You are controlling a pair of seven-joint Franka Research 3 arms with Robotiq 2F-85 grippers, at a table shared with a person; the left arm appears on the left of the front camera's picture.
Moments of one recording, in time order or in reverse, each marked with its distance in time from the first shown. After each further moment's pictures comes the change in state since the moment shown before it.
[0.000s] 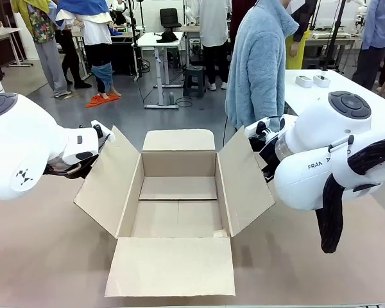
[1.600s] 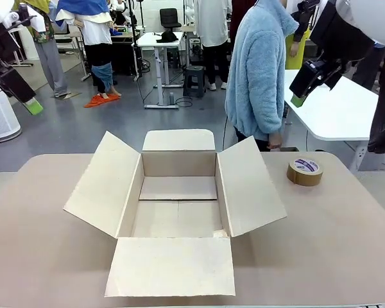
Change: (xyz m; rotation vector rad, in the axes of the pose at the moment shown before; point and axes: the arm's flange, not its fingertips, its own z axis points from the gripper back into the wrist) left arm 0.064 0.072 0.264 -0.005 0.132 -0.106; right arm 0.083 -0.023 0.268 -0.129 0.100 -0.059
